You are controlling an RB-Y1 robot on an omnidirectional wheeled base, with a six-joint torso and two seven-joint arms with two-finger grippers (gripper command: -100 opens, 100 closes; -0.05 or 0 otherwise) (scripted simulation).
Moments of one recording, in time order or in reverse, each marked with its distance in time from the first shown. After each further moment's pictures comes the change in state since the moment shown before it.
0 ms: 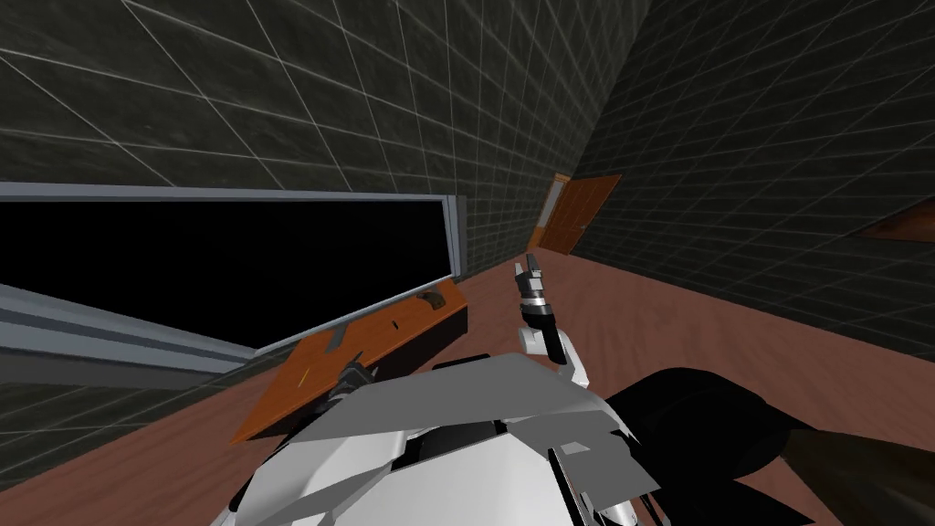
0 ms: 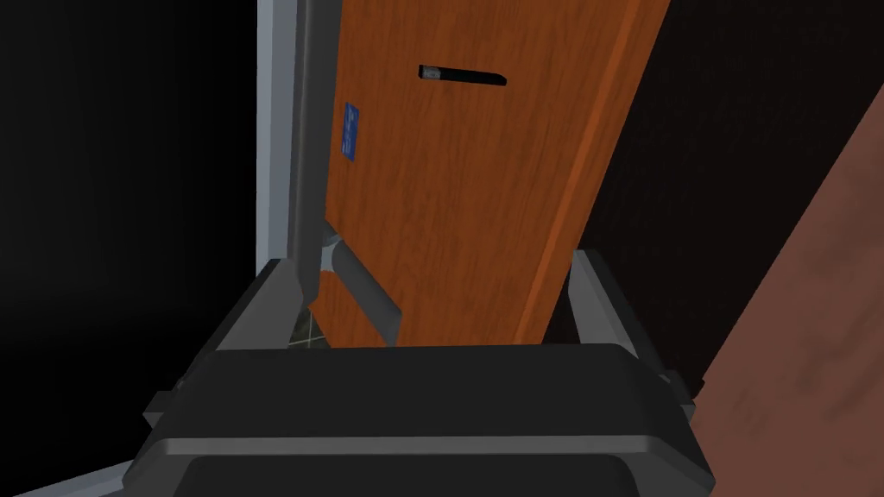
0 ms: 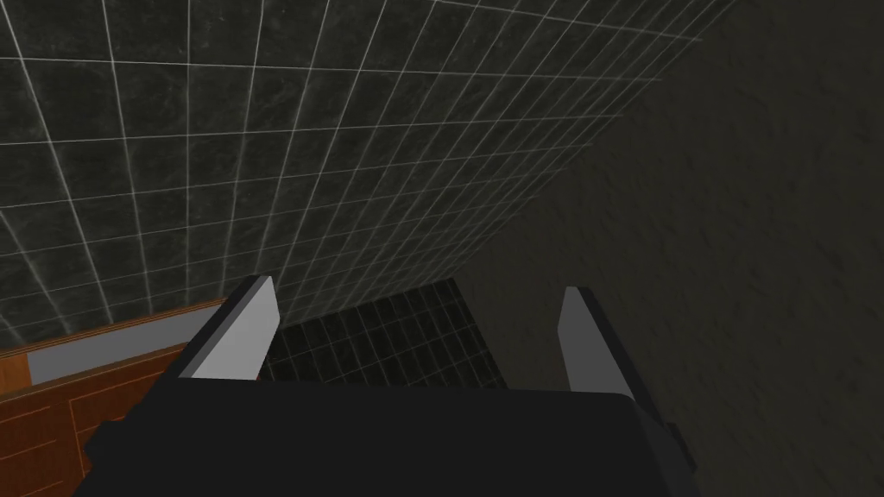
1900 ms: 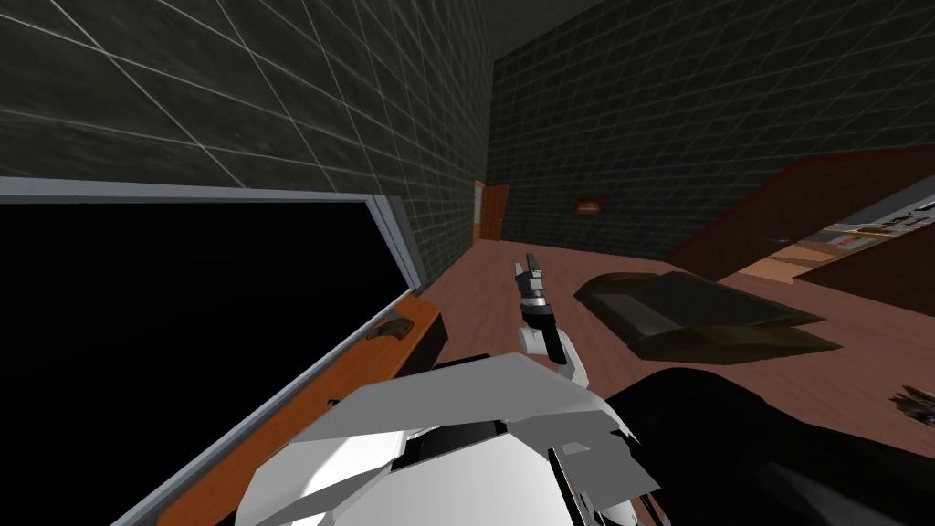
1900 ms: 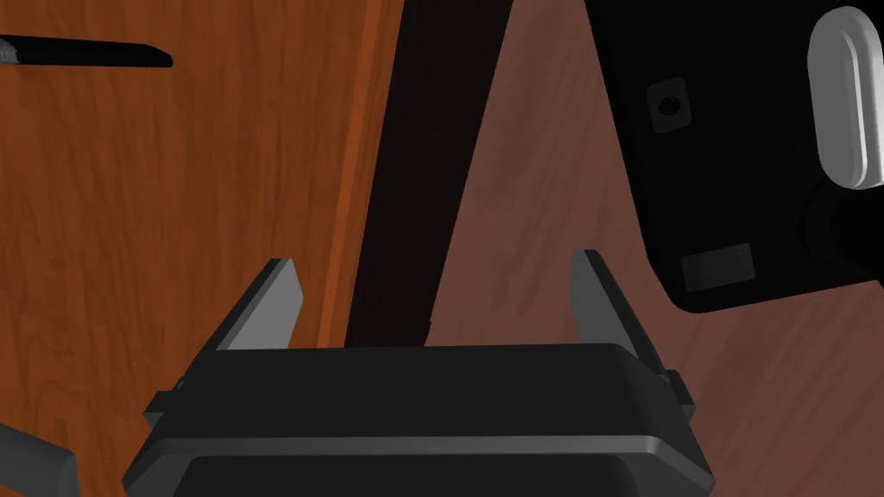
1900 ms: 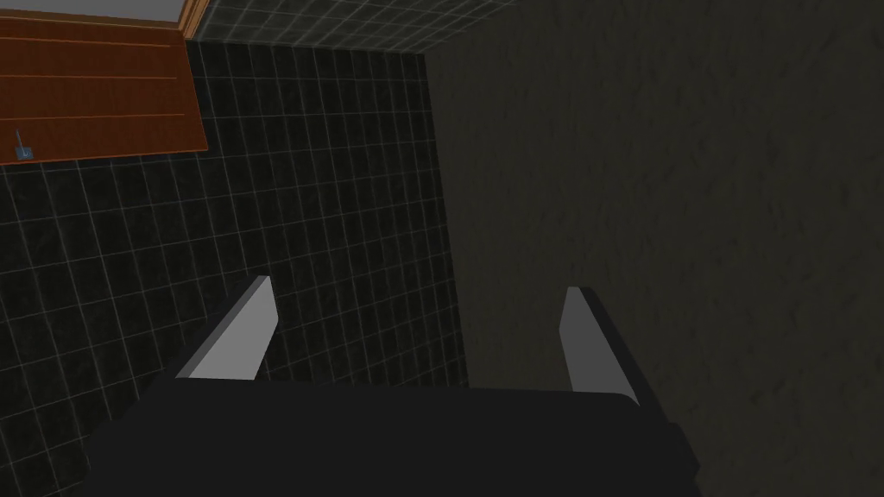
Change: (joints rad) left arm 0.055 0.120 0.095 0.326 0.436 0.441 0.246; right arm 0.000 0.000 0.000 0.000 0.000 0.000 0.000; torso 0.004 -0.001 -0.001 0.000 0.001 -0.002
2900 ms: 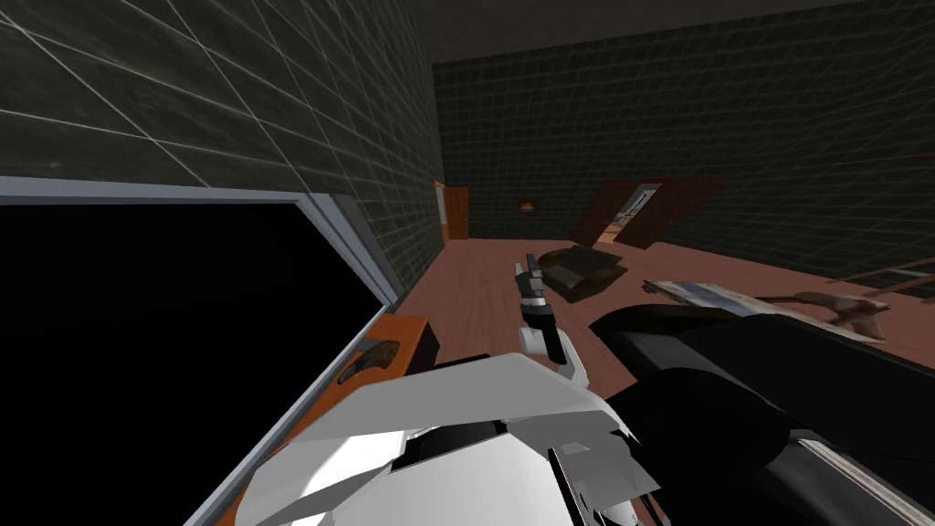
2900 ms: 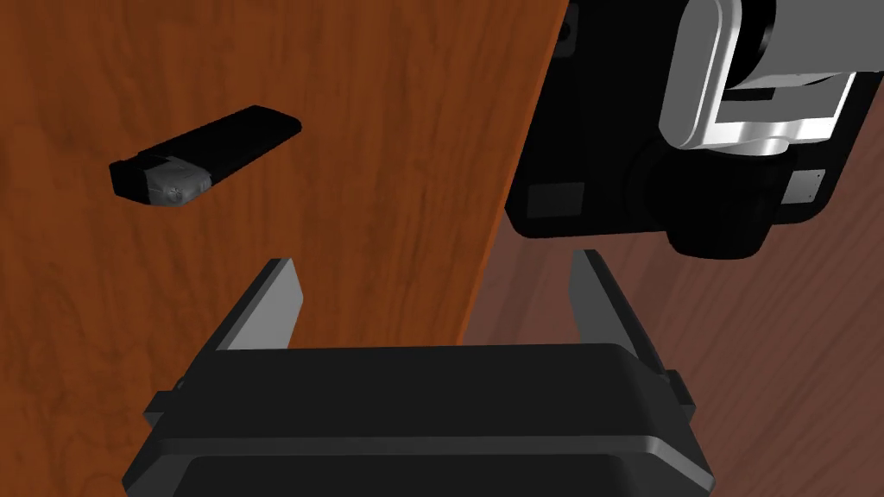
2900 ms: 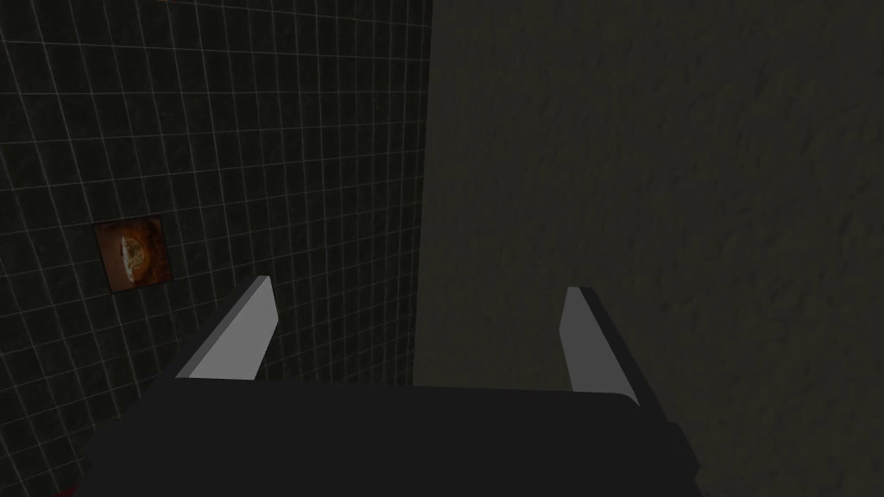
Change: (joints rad) left arm -0.027 0.105 0.045 0.221 0.260 0.223 0.134; right arm 0.000 0.000 0.000 0.000 0.000 0.000 0.000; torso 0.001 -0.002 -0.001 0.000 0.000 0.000
